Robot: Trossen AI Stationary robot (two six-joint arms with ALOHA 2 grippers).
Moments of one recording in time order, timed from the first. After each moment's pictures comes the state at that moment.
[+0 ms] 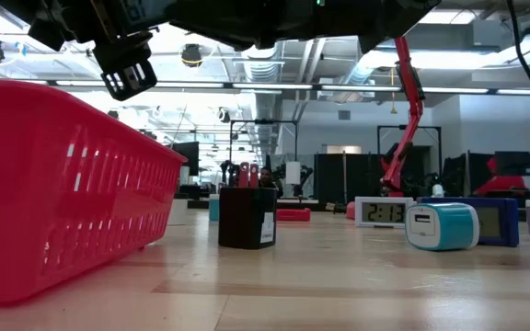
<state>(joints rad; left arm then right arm) -0.08 1.06 0.52 0.19 0.48 -0.63 0.18 1.89 1.15 0.54 -0.12 -0.33</state>
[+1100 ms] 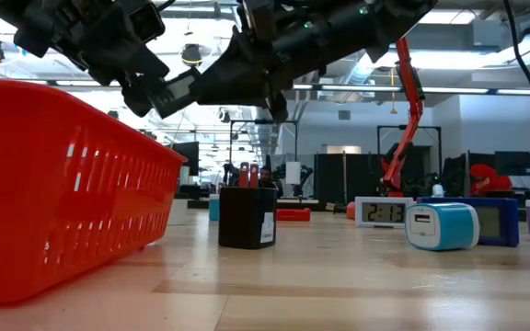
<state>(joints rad) -0.09 1.06 0.46 0.14 0.07 -0.24 0.13 1.89 1.15 0.32 0.11 0.38</state>
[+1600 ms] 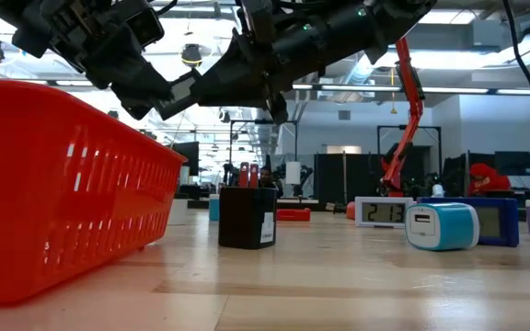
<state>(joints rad) -0.09 1.06 0.46 0.11 0.07 -0.24 0.13 1.89 1.15 0.32 0.10 0.38</state>
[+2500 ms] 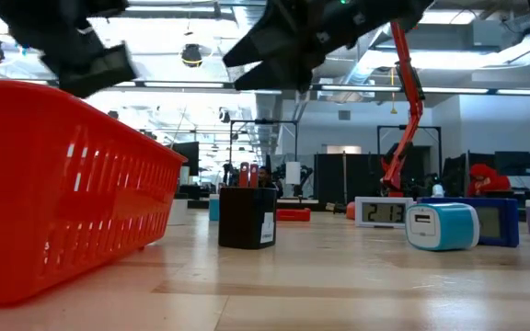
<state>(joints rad) -0.38 1.03 0.64 -0.35 -0.03 -0.49 0.16 1.72 1.08 0.15 0.16 0.15</state>
